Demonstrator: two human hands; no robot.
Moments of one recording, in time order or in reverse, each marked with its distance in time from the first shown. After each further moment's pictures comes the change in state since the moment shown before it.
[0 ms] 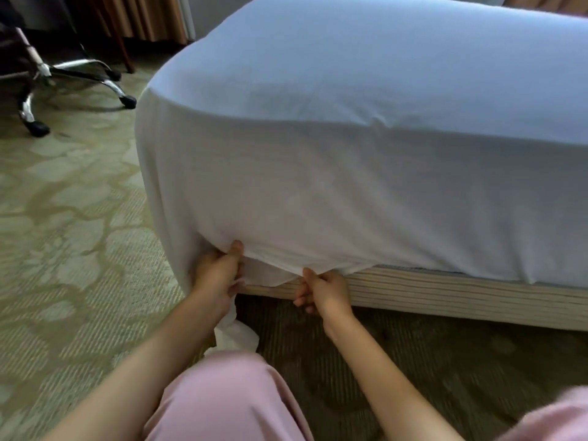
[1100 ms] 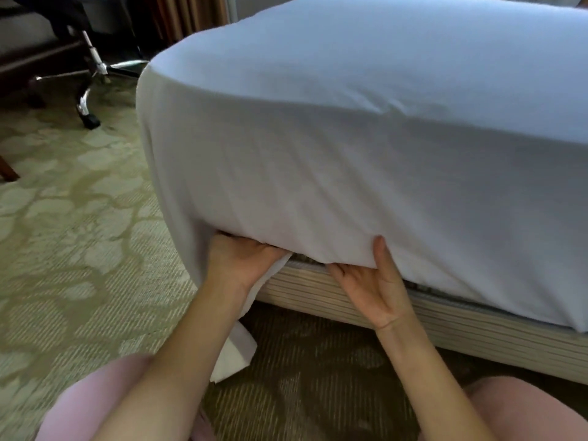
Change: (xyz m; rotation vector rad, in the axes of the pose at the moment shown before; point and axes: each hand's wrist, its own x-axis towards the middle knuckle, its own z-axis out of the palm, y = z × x) left_hand -0.009 0.032 0.040 -0.996 -0.463 -0.136; right_hand 0.018 -0.050 -0.060 1.079 -0.672 -0.016
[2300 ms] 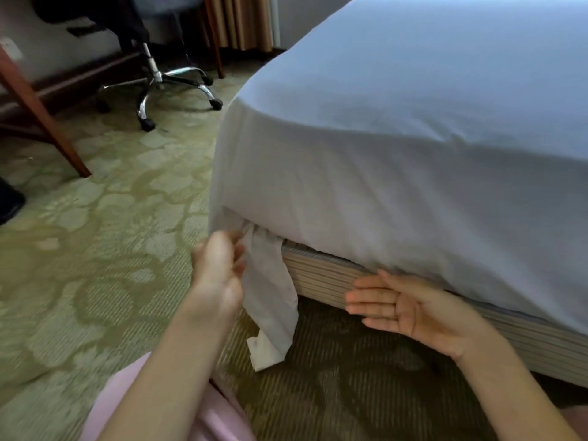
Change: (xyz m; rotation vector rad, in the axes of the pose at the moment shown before) left_hand -0.066 0.064 -0.021 0.526 0.635 0.404; right_hand -0.031 -0.004 0.009 -0.809 -0.012 0.498
